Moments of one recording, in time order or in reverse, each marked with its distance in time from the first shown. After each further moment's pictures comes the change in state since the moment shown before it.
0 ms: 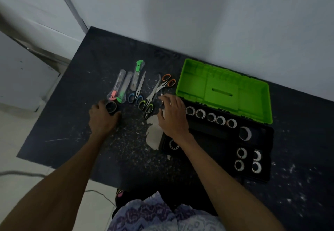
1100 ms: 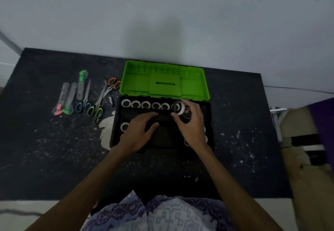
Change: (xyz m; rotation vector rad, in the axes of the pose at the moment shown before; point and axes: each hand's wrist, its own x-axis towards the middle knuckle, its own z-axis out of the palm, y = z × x) left_hand -0.172 0.165 0.095 -0.129 -0.323 0.959; right_hand -0.141 0.127 -0.142 0.357 0.385 0.380
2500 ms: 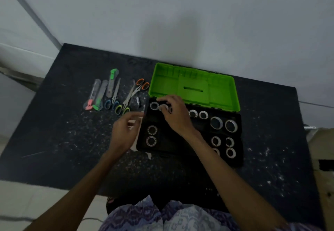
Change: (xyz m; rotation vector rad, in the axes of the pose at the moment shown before) left_hand -0.035 -0.063 -0.058 -0.261 0.440 -0.229; right_hand 0.048 -0.056 0.110 -0.023 -0.357 -0.198
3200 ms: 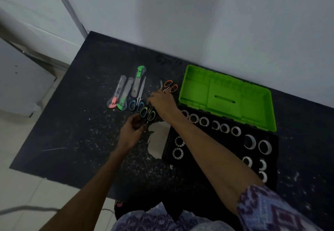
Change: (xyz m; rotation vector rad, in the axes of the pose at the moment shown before) left_hand 0.029 -0.086 -0.044 -0.148 -0.048 -0.546; right_hand 0.113 -0.059 0.129 -0.811 -0.540 -0.337
